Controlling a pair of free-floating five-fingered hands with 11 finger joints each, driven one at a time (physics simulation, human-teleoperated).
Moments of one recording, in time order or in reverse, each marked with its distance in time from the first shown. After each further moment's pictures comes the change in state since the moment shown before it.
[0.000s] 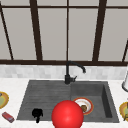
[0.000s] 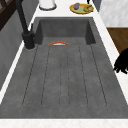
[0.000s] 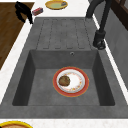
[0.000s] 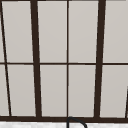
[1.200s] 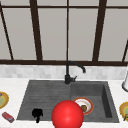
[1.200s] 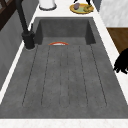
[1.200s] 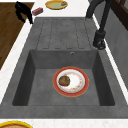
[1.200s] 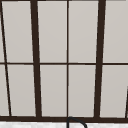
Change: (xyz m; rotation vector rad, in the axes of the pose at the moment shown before) left hand 0.000 0.000 0.000 0.000 0.000 0.000; right hand -0.013 0.012 -0.041 0.341 0.029 0.036
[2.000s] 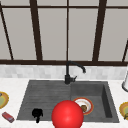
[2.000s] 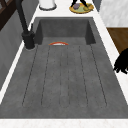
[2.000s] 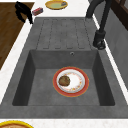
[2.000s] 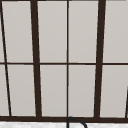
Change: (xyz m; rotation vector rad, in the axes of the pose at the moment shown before) left hand 0.000 0.000 0.000 0.000 0.000 0.000; right hand 0.019 -0.006 -0.058 0.142 0.039 0.106
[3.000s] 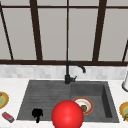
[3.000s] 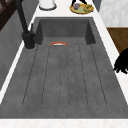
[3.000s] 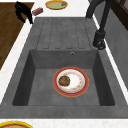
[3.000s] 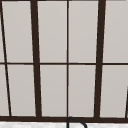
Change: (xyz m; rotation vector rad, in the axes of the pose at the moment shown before) left hand 0.000 0.000 0.000 0.000 0.000 0.000; right hand 0.019 -0.021 0.001 0.128 0.128 0.116
